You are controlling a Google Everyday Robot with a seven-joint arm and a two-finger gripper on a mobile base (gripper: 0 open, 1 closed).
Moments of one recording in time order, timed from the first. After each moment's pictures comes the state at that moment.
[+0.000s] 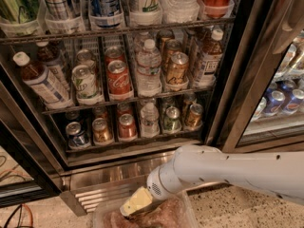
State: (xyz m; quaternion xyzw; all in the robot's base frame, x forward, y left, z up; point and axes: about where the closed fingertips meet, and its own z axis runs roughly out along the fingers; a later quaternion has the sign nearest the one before) arm 0.406 0.022 0.581 -0.36 0.89 0.24 0.16
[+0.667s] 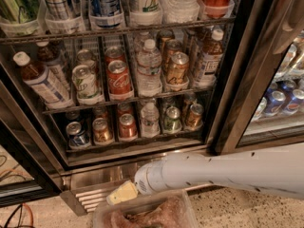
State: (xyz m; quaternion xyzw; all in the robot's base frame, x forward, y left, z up) arm 0.438 0.063 0.567 -0.33 0.88 0.26 0.23
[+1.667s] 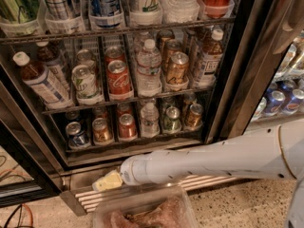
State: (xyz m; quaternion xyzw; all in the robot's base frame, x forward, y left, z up) arm 0.483 0.116 0.561 -0.32 0.86 0.28 0.28
